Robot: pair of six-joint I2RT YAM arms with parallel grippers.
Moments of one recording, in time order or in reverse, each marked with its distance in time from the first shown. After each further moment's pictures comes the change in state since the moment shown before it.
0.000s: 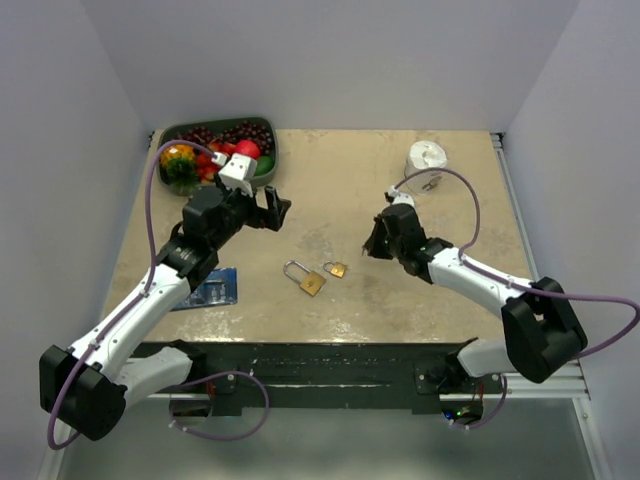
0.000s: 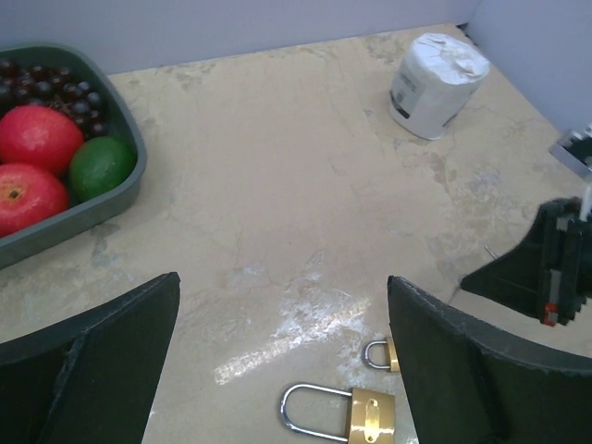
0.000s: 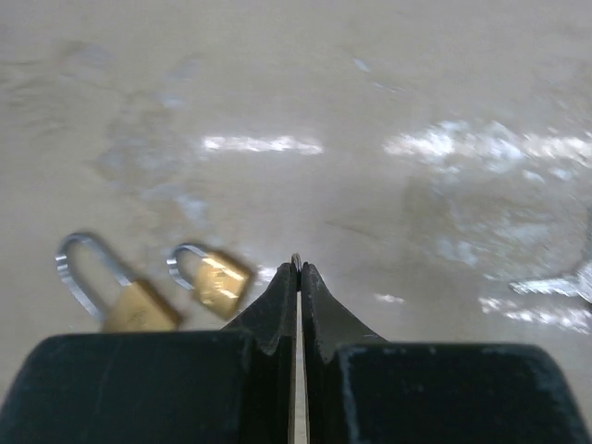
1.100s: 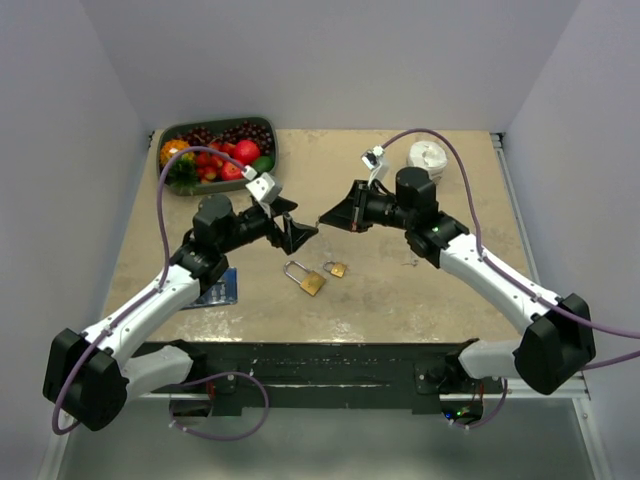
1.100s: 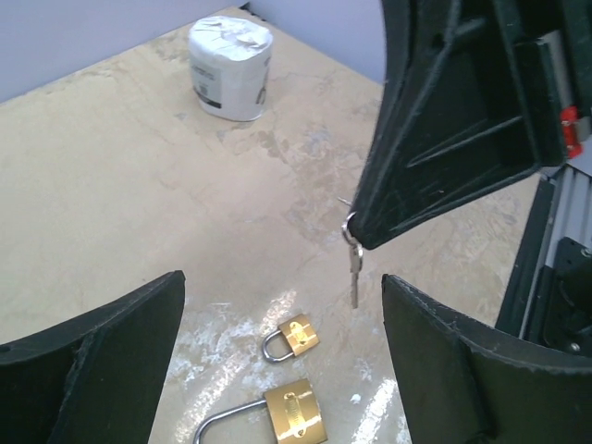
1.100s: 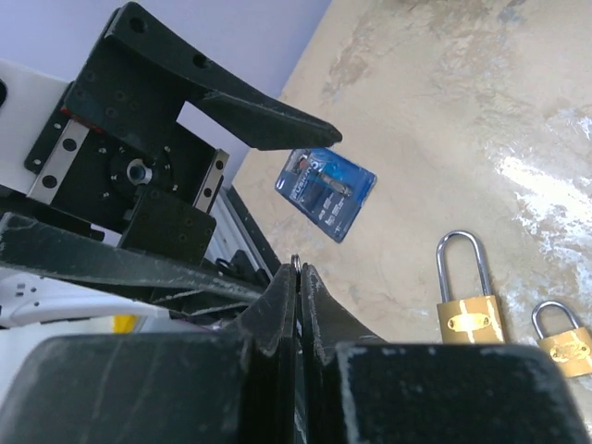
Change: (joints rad) left arm -0.039 0.053 -0.099 0.256 0.507 0.046; right arm 0.002 -0.070 0.304 0.119 -0.745 0.074
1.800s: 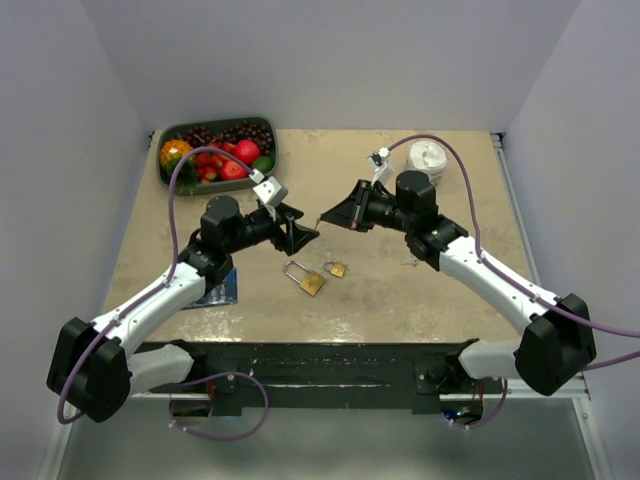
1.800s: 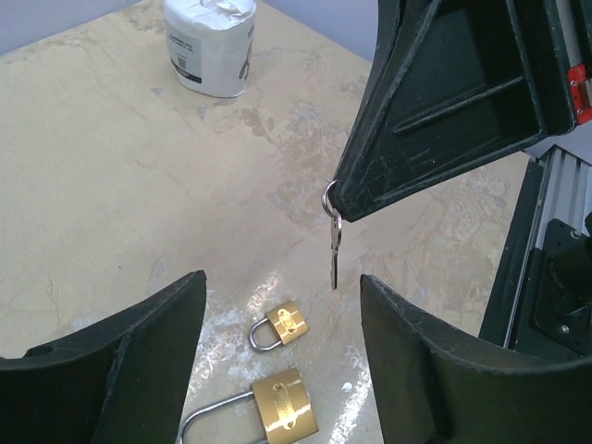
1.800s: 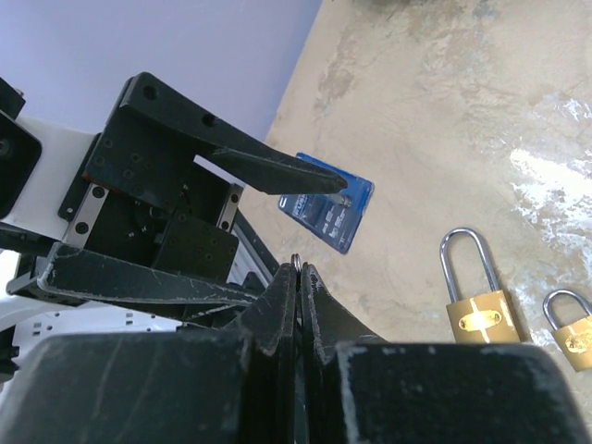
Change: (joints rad) left arm -0.010 0.047 -0.025 0.020 -0.006 -0.005; right arm 0.000 -0.010 -0.036 0.039 0.080 0.126
